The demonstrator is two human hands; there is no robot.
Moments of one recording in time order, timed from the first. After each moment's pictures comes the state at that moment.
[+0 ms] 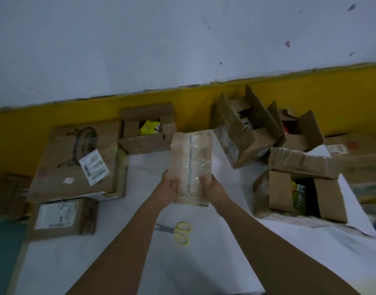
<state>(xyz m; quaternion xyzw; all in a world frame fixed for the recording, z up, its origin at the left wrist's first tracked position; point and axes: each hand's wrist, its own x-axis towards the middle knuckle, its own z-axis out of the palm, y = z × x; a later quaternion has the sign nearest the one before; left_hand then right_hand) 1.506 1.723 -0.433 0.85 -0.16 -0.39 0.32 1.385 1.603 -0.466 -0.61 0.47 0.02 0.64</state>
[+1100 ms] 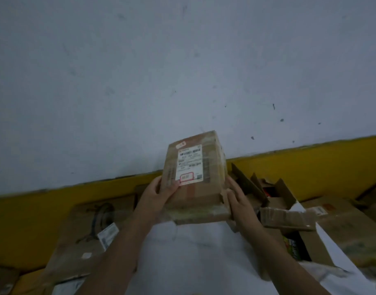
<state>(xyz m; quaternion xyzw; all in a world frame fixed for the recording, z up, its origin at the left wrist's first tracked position) 1.535 1.764 -0.175 0.70 -0.22 -0.31 0.60 1.361 1.611 -0.234 -0.62 0.32 -0.27 0.66</state>
